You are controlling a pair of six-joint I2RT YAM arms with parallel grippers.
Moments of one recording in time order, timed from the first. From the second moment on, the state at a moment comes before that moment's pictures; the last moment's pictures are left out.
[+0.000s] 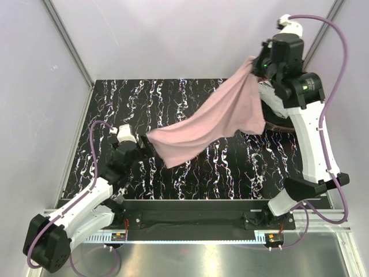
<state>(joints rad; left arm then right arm) -0.48 0.84 0.42 -0.07 -0.37 -0.52 0.38 1.58 2.22 -0.91 0.32 0.38</state>
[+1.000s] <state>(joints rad) -0.48 0.61 0.35 0.08 -0.19 -0.44 0.41 1.64 2.51 -0.97 -0.02 0.32</state>
